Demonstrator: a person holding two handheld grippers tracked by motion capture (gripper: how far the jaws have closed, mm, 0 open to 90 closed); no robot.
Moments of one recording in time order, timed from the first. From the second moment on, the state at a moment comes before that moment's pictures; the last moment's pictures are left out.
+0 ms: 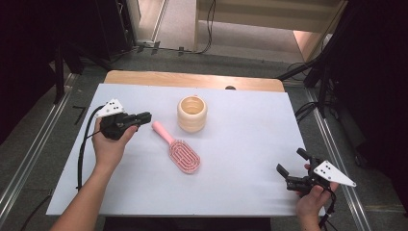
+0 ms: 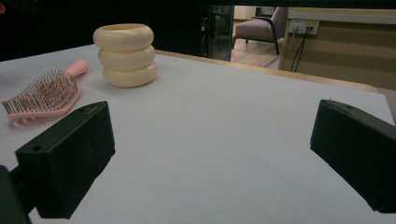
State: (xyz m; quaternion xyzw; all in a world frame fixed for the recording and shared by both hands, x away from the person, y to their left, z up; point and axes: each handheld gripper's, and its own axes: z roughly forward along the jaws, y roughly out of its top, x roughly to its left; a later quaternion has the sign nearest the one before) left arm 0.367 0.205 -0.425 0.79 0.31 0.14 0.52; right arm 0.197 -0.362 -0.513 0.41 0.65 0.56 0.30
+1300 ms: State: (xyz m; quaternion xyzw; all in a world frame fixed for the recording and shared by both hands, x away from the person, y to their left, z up) left arm 0.447 0.155 -0.482 0.86 0.34 0.06 0.37; right arm 0.198 -0.362 -0.513 0.41 0.66 0.55 0.30
